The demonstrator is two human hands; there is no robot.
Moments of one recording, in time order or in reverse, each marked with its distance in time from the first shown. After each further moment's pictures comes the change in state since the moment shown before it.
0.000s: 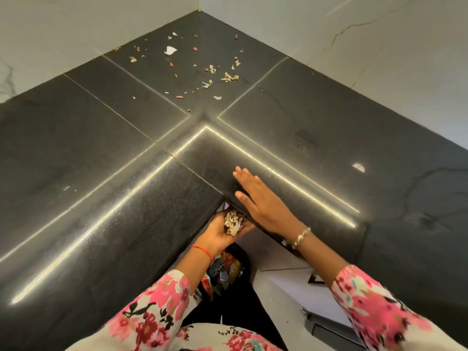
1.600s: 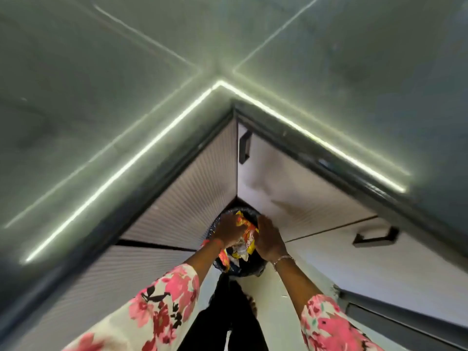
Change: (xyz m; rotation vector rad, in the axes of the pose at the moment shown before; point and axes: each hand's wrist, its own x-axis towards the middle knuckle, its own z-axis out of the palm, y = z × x) left_hand 0.140 -0.108 -0.206 1.646 0.357 0.232; right_hand -0.092 0.111 0.297 0.075 -0.249 0.608
